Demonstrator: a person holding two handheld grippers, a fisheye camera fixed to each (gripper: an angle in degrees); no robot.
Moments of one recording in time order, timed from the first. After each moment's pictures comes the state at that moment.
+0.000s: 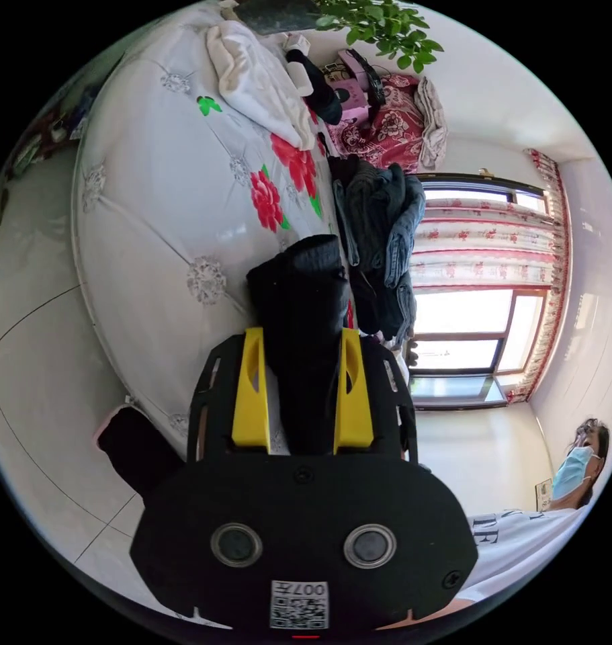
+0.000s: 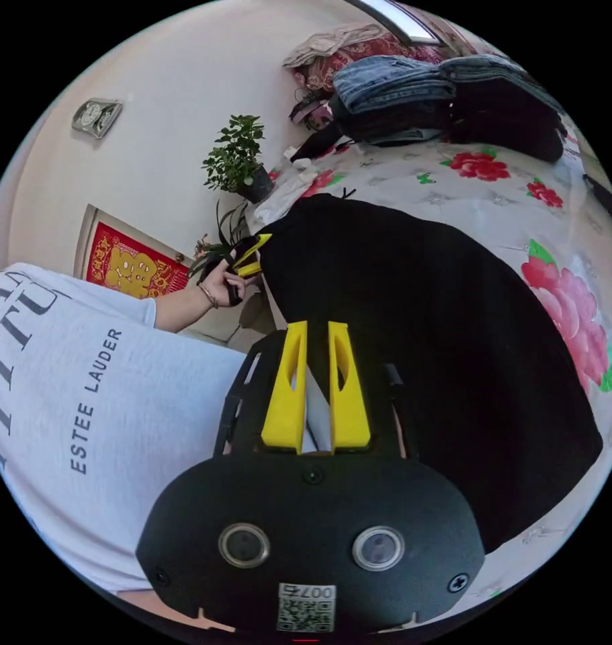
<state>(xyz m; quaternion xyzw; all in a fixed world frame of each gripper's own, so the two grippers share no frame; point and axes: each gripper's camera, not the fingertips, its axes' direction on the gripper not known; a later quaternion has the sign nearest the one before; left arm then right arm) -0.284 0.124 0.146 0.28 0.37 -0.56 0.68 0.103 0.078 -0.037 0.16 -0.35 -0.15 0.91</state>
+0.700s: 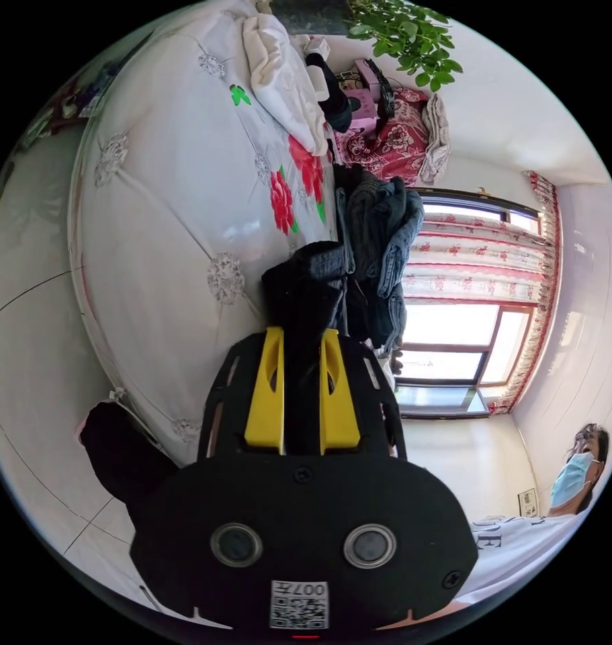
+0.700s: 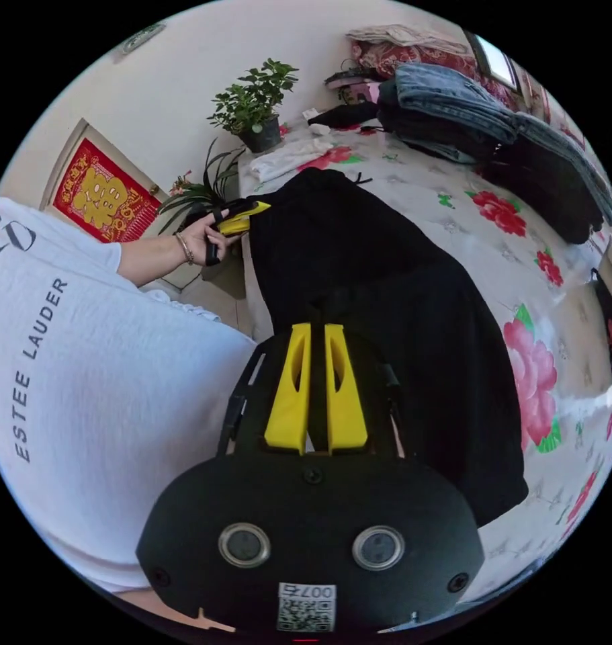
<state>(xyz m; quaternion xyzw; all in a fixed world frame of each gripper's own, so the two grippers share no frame) -0.278 0.138 0.220 0.31 0.38 -0.57 0.66 0.033 0.078 0.005 0.13 -0.21 -0.25 0.94</state>
